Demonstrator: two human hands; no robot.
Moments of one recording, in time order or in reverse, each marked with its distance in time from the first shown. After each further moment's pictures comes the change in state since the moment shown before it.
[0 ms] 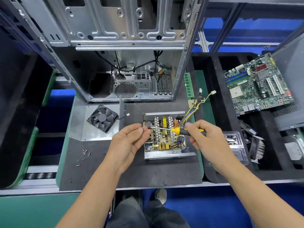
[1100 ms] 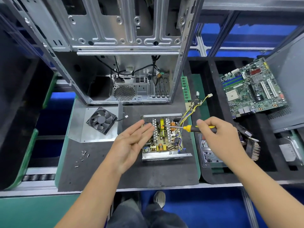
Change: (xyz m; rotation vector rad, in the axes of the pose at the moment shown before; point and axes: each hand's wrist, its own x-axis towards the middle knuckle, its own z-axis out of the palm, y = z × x) left_hand 0.000 -0.001 0.004 -0.163 -0.264 -0.108; right_hand 0.006 -0.002 -0.036 -0.337 0.197 -0.080
